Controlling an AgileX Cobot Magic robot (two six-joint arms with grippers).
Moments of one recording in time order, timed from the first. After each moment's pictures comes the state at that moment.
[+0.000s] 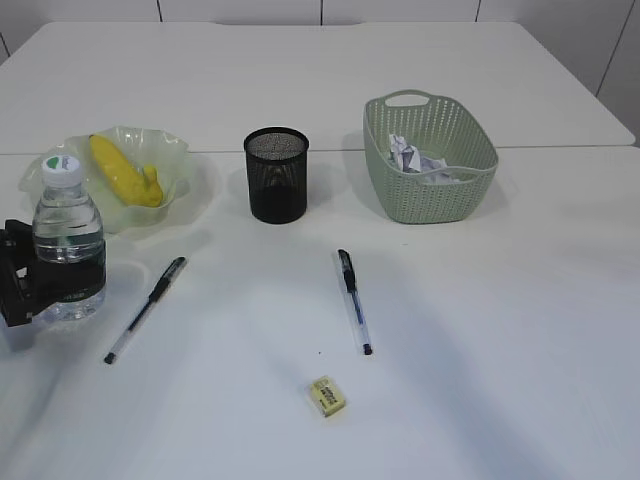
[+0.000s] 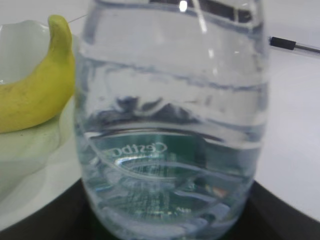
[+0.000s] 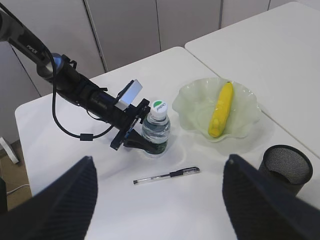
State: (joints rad) left arm 0.33 2.10 -0.82 -1.75 1.08 2.72; right arm 0.38 1.40 -1.54 0.82 0.95 -0.86
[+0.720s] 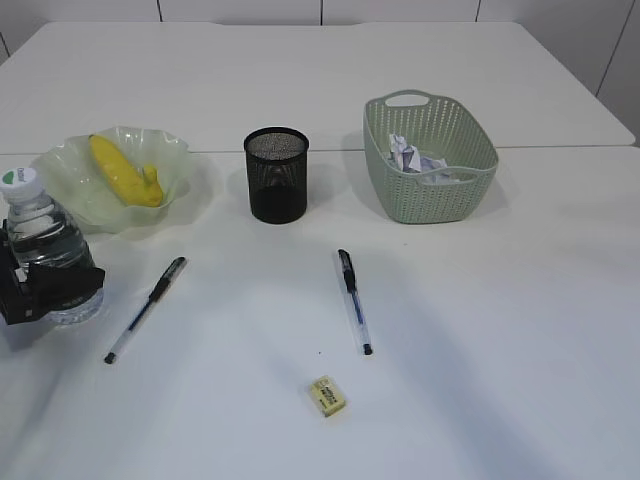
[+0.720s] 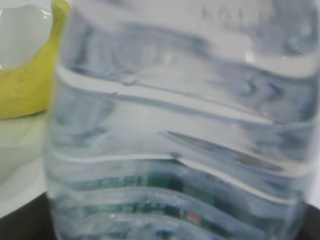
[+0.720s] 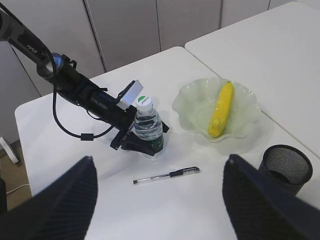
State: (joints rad) left arm 0.33 2.10 -0.82 -1.74 1.07 2.67; right arm 0.38 1.40 -1.54 0.82 0.95 -0.86
